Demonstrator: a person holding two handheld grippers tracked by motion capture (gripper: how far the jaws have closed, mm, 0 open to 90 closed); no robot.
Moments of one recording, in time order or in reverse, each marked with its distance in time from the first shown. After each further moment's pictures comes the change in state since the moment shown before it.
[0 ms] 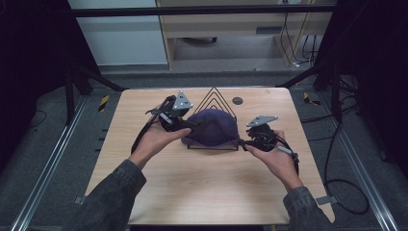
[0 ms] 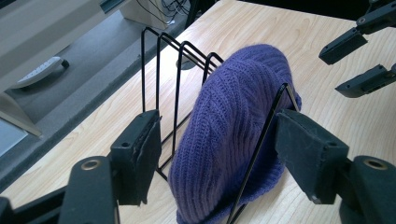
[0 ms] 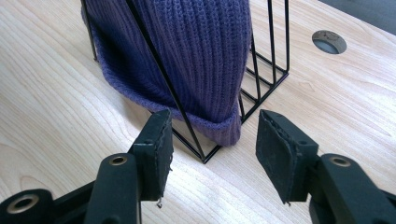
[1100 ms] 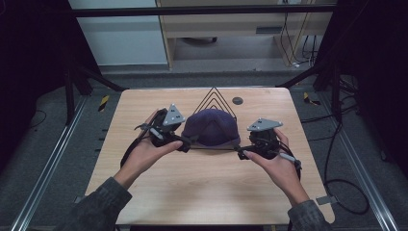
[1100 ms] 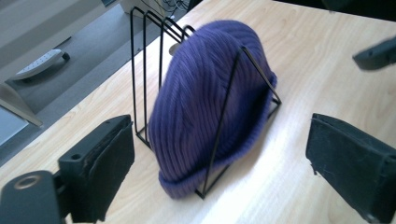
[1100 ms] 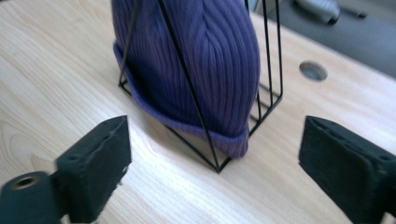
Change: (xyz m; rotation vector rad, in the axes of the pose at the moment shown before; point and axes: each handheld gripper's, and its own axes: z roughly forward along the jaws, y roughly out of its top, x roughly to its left) left arm -0.027 -0.025 -0.043 0.012 0.007 -0.008; right arm 0.031 0.008 -0.039 -0.102 -0.048 -0.009
